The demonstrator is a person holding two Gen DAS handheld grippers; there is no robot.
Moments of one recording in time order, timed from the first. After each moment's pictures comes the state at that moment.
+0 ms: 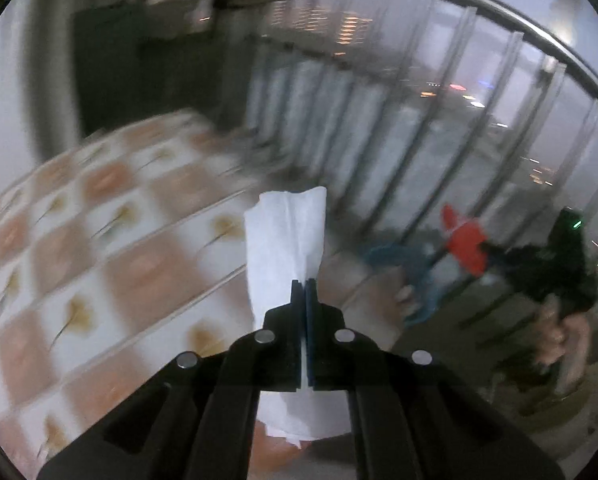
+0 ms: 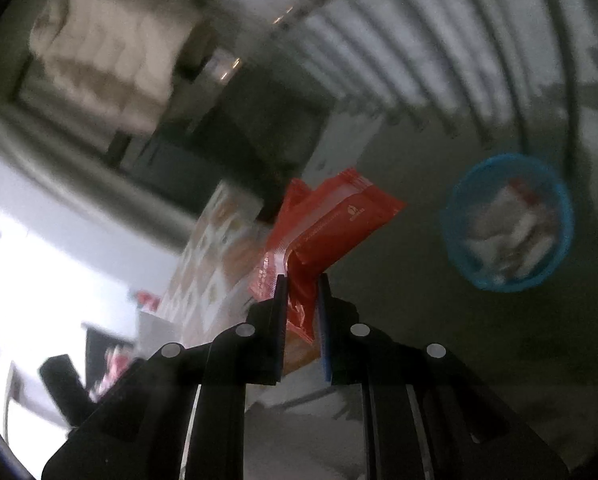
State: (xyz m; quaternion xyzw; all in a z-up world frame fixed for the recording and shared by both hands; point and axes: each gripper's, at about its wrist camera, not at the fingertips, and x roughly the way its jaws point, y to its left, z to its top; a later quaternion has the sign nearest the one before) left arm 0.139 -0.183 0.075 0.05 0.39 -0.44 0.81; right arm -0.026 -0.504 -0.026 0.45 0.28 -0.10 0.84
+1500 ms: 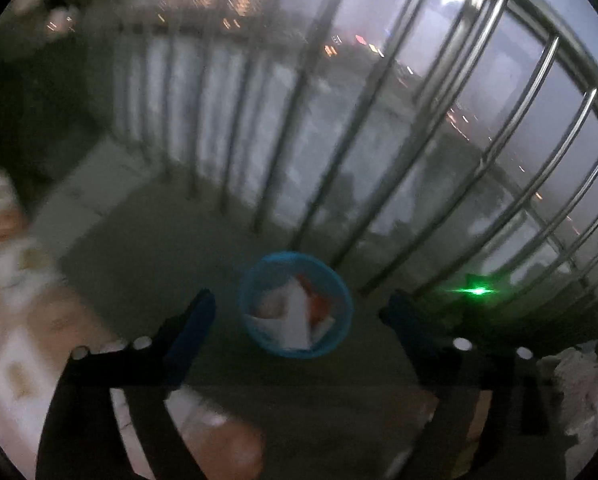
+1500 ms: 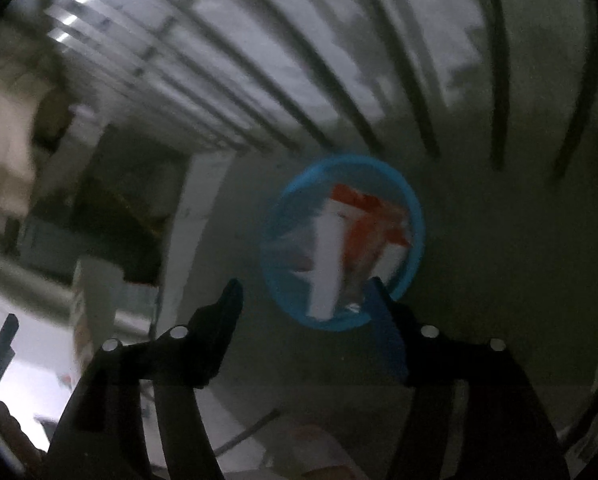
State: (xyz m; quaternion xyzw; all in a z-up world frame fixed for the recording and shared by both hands) left arm 0.135 -0.366 0.068 0.10 0.39 -0.56 0.73; right arm -0.071 -0.600 -0.121 0.46 0.30 -0.28 0.79
